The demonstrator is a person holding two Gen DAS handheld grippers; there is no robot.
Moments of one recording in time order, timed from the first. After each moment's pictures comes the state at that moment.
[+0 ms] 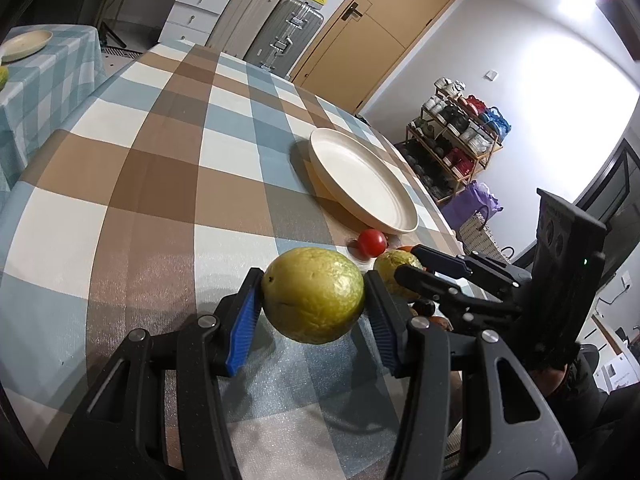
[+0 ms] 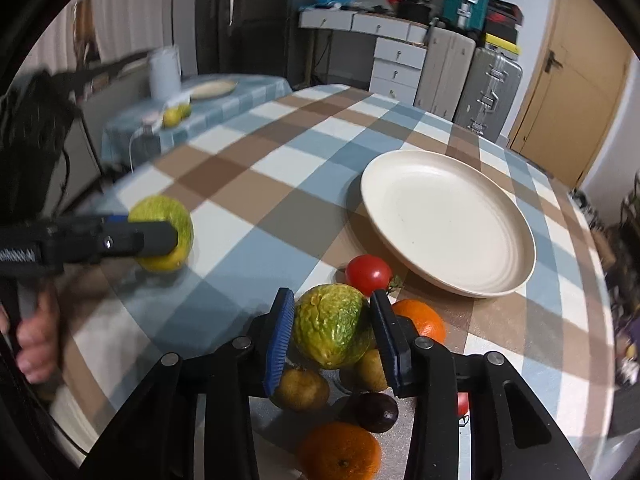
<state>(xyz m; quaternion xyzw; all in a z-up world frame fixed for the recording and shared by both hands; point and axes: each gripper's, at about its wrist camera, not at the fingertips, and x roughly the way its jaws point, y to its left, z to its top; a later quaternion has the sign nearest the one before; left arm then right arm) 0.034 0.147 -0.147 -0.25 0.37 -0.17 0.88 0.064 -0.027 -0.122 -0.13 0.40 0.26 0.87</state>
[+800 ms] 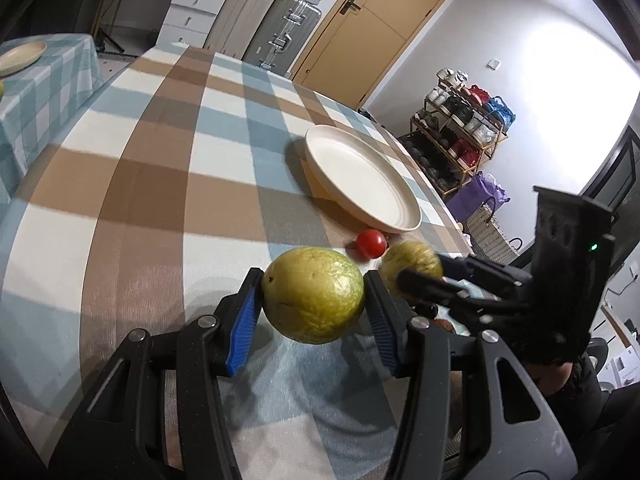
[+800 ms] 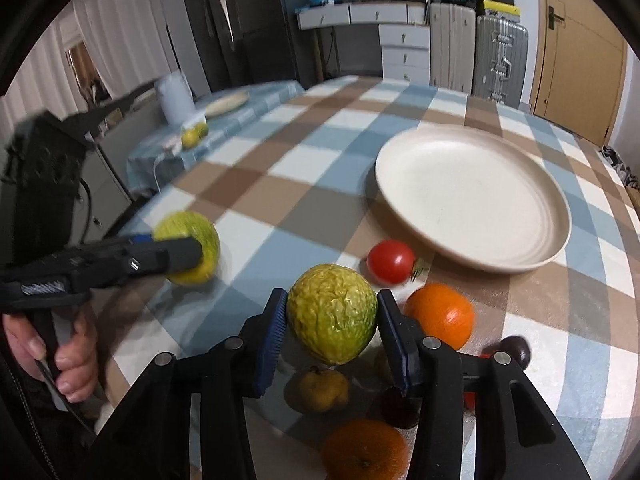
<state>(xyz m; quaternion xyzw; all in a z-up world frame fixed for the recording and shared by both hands) 0.048 0.132 -0.140 -0.22 0.38 -0.16 0.89 0.072 -0.038 -0.124 -0.05 0.42 0.30 0.85</state>
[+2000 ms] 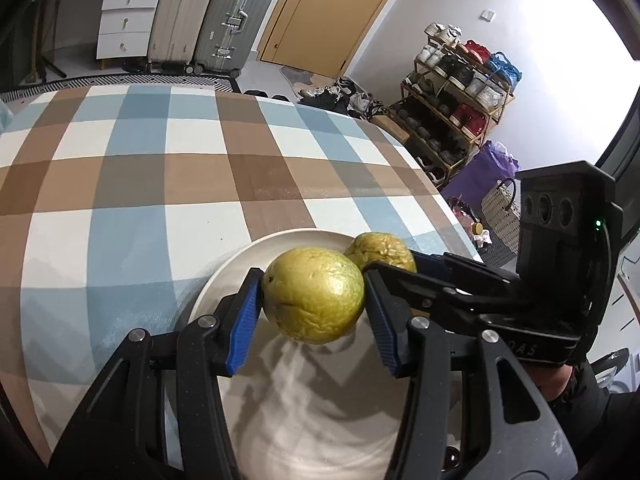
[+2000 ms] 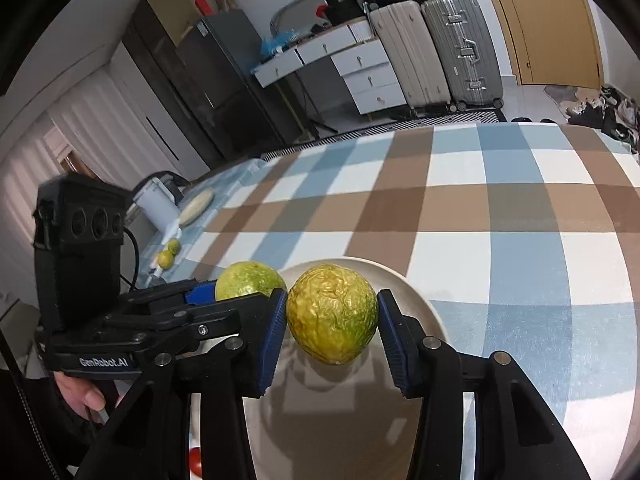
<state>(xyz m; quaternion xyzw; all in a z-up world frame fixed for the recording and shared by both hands) 0.325 0.015 -0.131 -0.14 0.42 -0.20 0.87 0.299 -0.139 -0.136 0.11 0.42 0.31 0.85</state>
